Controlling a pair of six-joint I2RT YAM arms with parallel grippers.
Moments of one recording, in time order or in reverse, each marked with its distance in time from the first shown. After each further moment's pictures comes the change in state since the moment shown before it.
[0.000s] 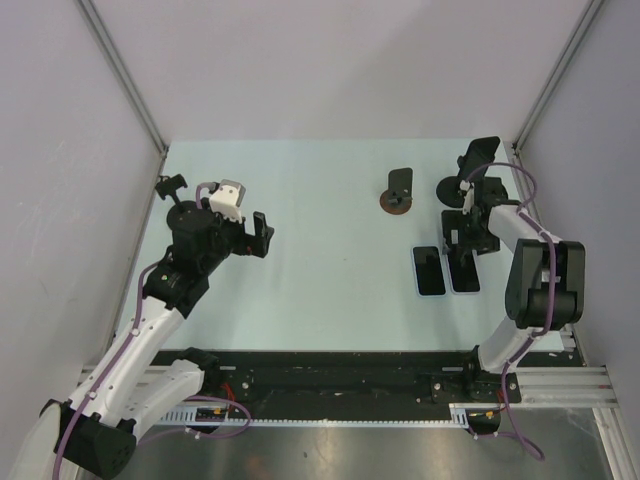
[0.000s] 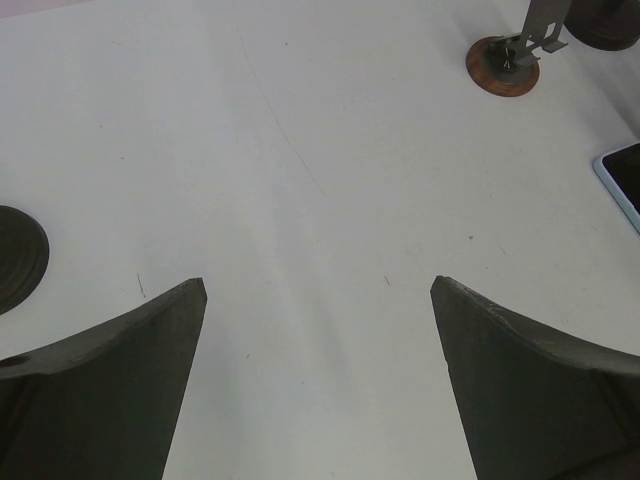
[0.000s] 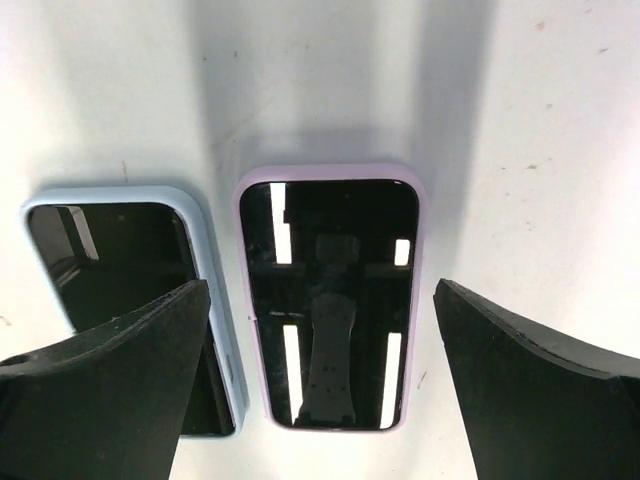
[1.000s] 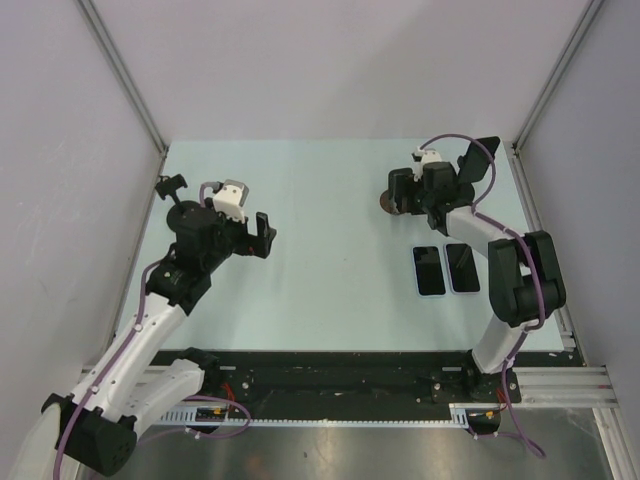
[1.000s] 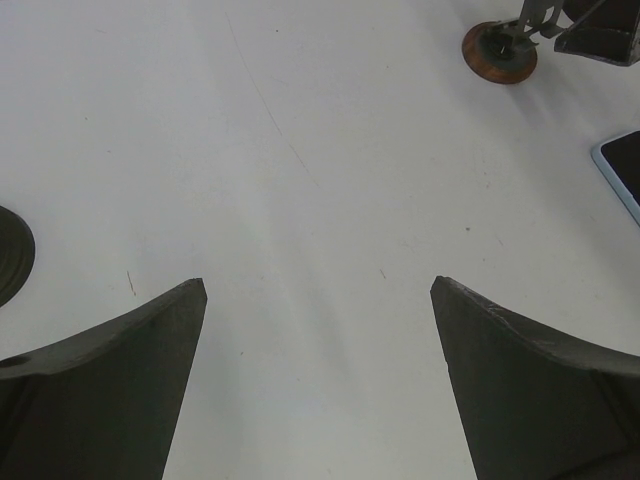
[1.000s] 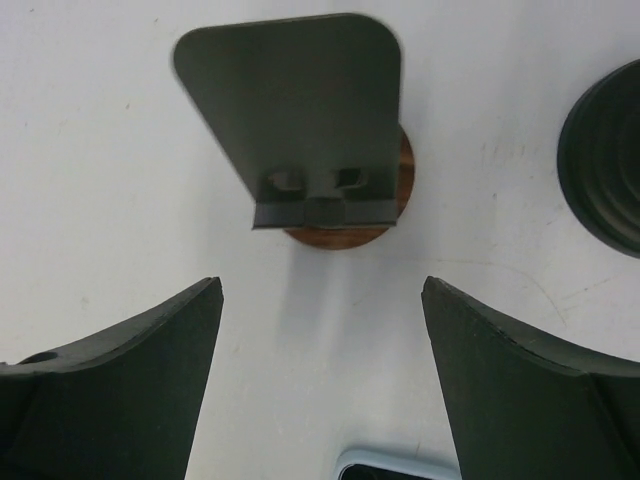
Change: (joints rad) left arm -0.001 0.023 0.000 -0.001 0.019 0.000; right arm 0.318 0.016 0.011 0.606 0.040 0.191
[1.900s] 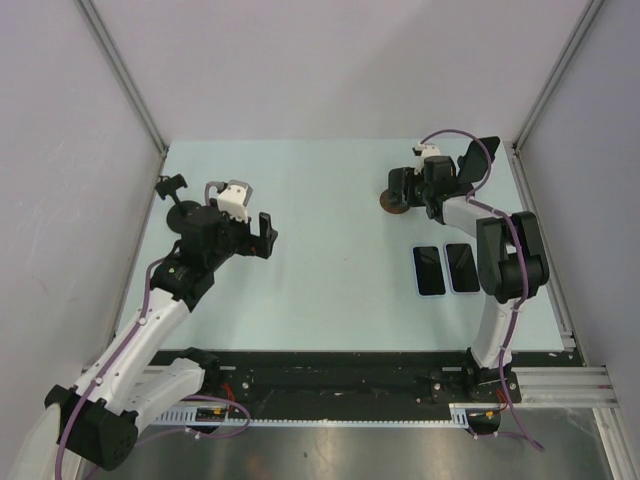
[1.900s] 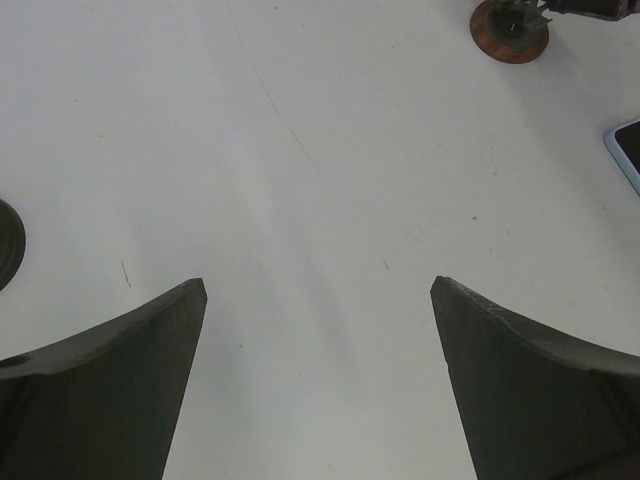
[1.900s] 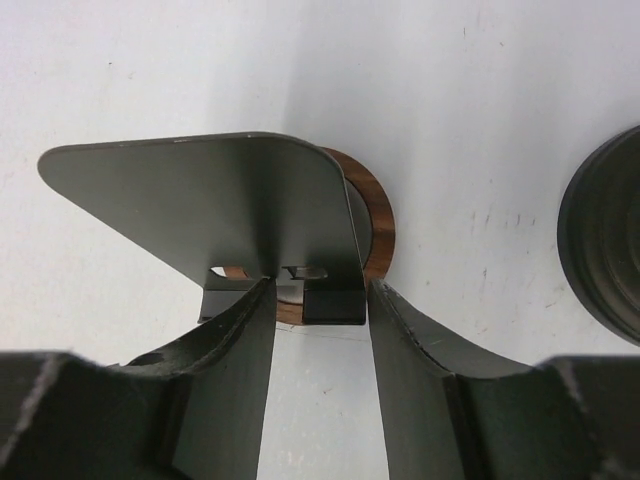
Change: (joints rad) left arm 0.000 0.037 -0.003 -0.002 0.000 0.000; right arm -0.057 0.196 0.115 0.097 -0.056 -0.024
